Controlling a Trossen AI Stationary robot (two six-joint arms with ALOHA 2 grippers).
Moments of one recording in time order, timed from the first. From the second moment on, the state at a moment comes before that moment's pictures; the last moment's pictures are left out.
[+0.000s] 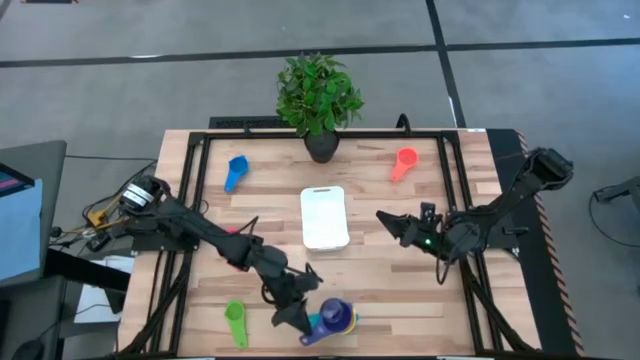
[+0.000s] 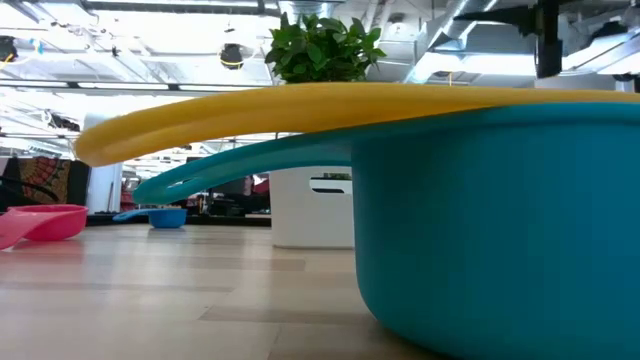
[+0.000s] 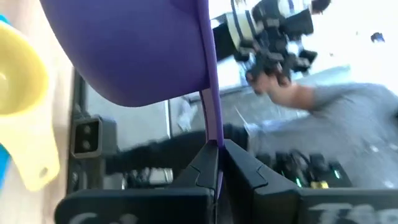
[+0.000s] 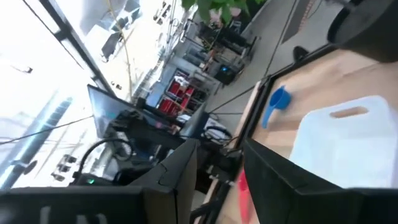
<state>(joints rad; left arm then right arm) -0.44 1.71 1.06 0.52 0.44 -1.16 0.62 1.16 0.46 0.85 1.15 0.97</state>
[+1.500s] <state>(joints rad) -0.35 1.86 1.08 0.50 0.61 -1.34 0.74 1.17 0.47 0.60 1.06 1.13</state>
